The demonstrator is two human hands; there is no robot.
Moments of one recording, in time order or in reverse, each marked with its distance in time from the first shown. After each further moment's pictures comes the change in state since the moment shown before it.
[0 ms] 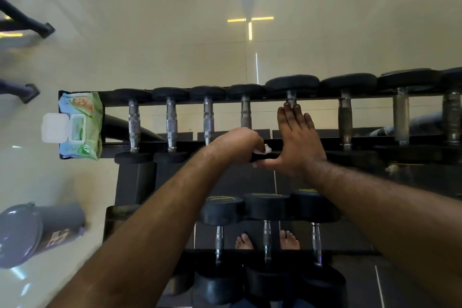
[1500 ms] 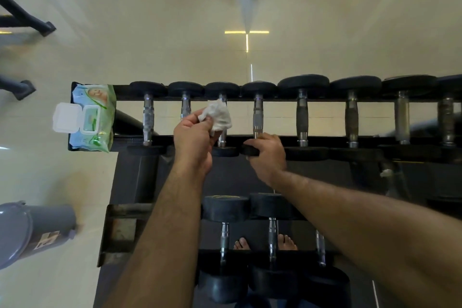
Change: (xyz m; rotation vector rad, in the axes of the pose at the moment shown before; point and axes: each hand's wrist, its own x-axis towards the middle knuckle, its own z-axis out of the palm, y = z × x) left_hand -0.097 -0.044 0.007 -2.005 0.945 -0.510; right_hand -0.005 -0.097 0.056 0.522 0.244 0.083
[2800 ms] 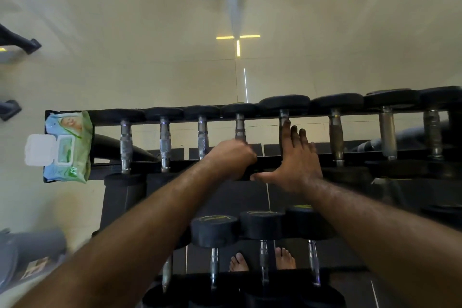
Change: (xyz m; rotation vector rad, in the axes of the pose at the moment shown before) left_hand 0.073 -0.074 0.082 2.114 -1.020 0.923; right_hand 0.032 0.058 -0.092 -0.334 -0.221 0.173
